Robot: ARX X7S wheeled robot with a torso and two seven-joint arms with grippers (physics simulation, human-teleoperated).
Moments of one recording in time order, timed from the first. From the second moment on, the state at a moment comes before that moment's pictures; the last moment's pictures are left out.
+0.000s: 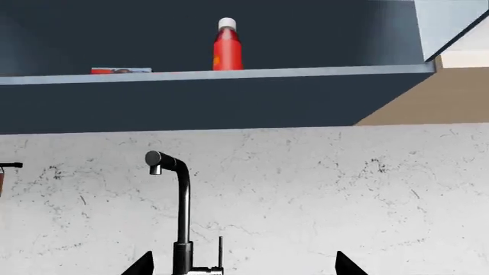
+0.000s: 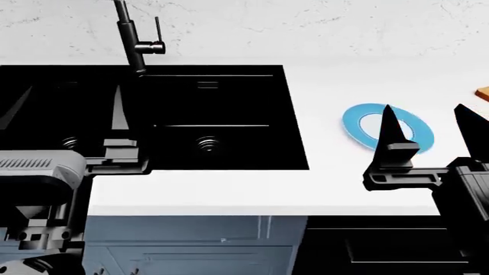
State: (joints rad) left arm -0.27 -0.44 0.03 0.89 -0.45 -0.54 -0.41; right arm 0.41 0.72 0.29 -0.98 1.35 0.95 0.80
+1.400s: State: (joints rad) left arm -0.59 -0.34 0.09 0.70 -0.57 -0.73 -0.54; right arm 0.41 0.80 0.33 -1.00 1.47 0.86 0.89
